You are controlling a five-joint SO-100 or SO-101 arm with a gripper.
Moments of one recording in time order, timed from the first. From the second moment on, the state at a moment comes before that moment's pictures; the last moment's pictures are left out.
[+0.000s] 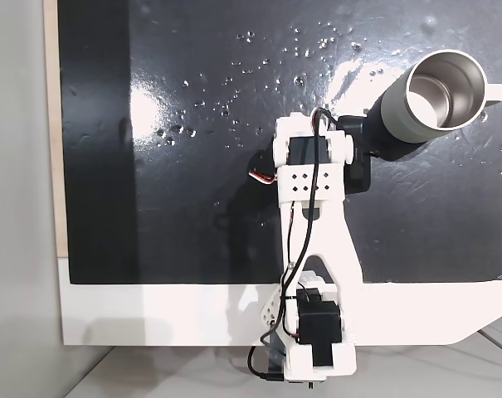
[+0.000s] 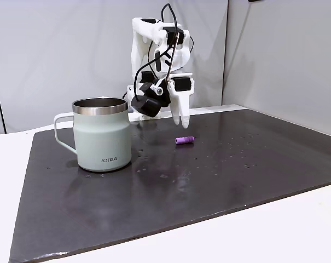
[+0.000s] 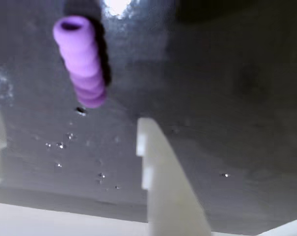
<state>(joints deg) -5.8 90.7 104.4 67.9 4.9</state>
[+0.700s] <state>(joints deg) -4.9 76.3 96.0 67.2 4.7</state>
